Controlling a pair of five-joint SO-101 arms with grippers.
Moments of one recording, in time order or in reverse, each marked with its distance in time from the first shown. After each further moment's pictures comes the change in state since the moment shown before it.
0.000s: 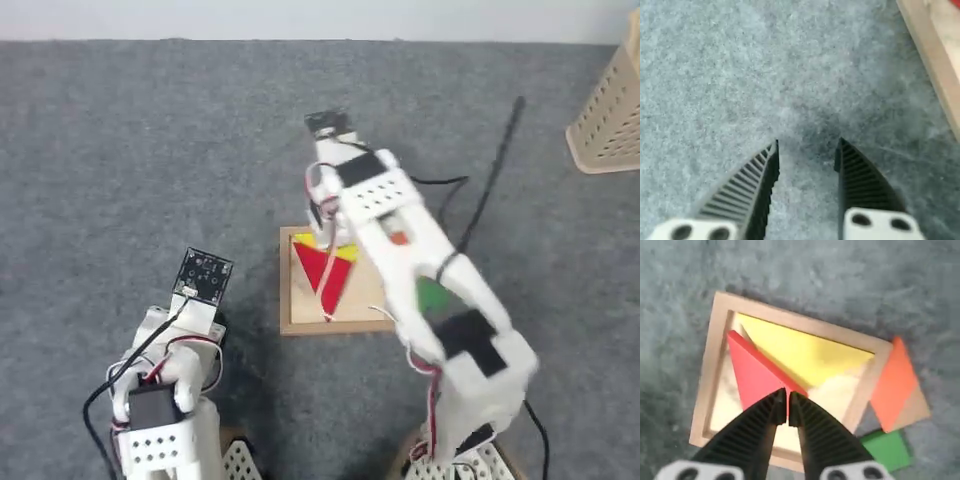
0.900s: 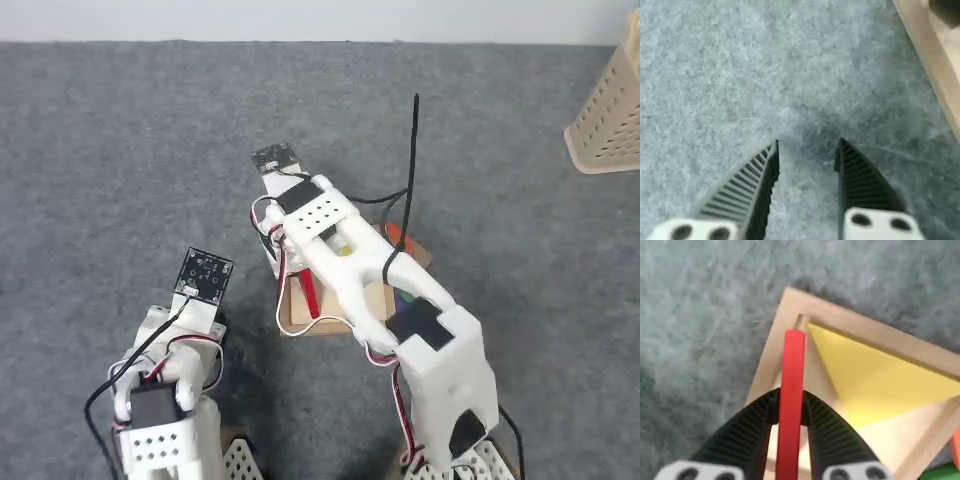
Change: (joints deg) left arm 0.0 0.0 0.0 0.0 0.0; right arm -11.6 16.6 -9.1 -1.0 -5.0
